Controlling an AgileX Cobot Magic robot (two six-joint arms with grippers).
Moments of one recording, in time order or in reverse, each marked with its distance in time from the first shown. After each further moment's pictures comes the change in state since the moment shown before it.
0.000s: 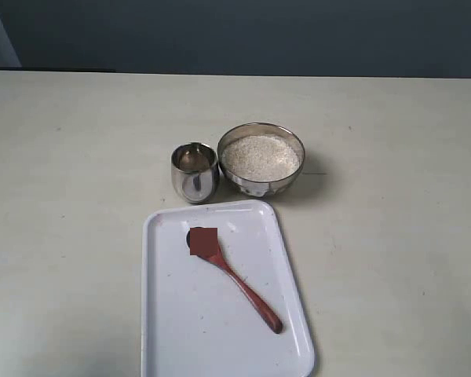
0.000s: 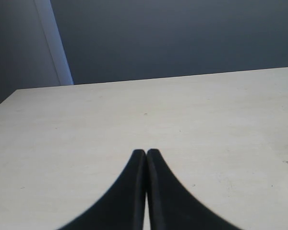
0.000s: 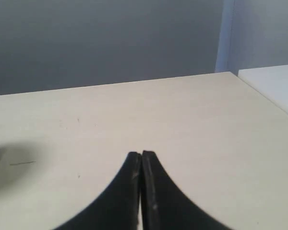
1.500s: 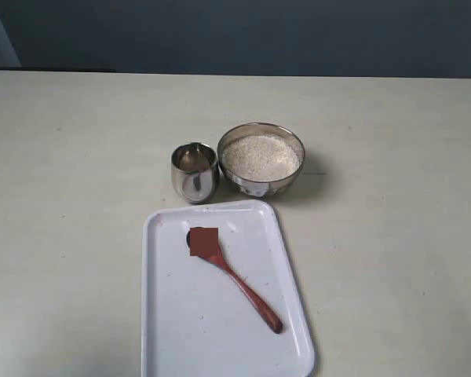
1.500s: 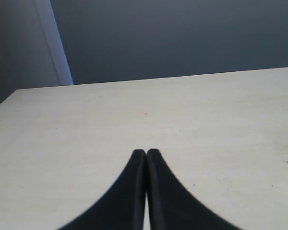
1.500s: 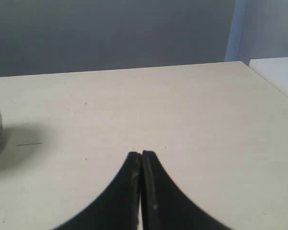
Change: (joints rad) left arm 0.000 0.000 0.000 0.000 0.000 0.000; right arm 0.000 0.000 0.000 0.160 0.042 -0.182
